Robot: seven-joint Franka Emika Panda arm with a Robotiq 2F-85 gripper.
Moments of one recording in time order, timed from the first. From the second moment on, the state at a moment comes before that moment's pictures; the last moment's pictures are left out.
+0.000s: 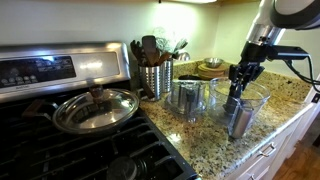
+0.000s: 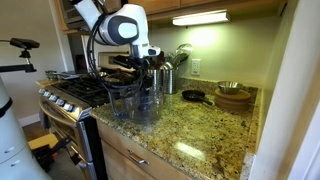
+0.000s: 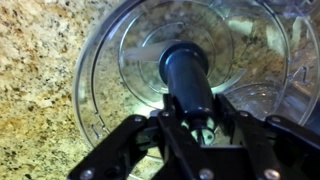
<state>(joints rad) 0.00 -0.13 0.04 -2.60 0.10 2.63 0.13</state>
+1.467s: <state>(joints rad) 0.00 -0.34 0.05 -2.55 -0.01 2.35 0.20</state>
